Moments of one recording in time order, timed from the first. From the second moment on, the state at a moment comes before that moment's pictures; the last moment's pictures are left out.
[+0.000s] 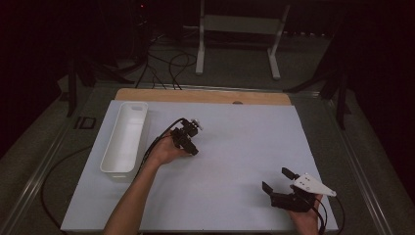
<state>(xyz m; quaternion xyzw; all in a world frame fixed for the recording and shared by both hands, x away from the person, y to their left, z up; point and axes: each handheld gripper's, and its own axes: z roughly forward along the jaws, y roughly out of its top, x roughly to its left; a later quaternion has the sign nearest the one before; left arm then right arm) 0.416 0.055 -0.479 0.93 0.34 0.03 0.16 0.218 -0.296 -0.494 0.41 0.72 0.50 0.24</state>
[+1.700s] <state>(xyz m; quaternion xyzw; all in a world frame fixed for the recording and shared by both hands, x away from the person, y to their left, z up) 0.406 0.067 -0.452 0.92 0.35 0.06 0.18 0.218 -0.297 -0.494 0.41 0.72 0.50 0.25</state>
